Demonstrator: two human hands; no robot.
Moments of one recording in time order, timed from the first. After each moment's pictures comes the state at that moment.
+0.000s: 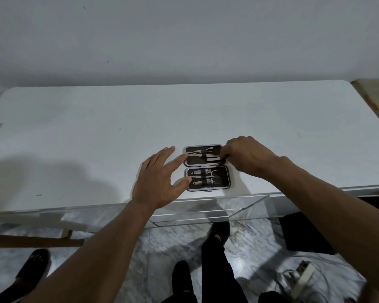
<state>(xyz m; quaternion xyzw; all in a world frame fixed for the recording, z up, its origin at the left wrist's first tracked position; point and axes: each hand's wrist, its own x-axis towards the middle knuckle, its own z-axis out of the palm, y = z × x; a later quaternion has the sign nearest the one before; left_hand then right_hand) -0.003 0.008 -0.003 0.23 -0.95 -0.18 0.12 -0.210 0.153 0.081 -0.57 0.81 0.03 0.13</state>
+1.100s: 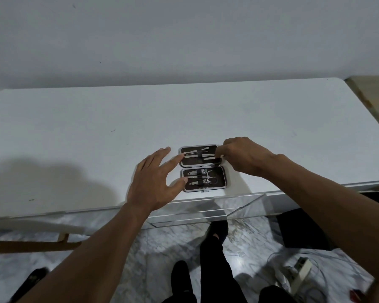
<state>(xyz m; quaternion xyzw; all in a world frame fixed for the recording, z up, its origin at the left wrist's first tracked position) -0.003 0.007 -0.004 0.23 -0.95 -0.18 0.12 -0.217 0.157 0.077 -0.59 0.79 0.03 0.15</state>
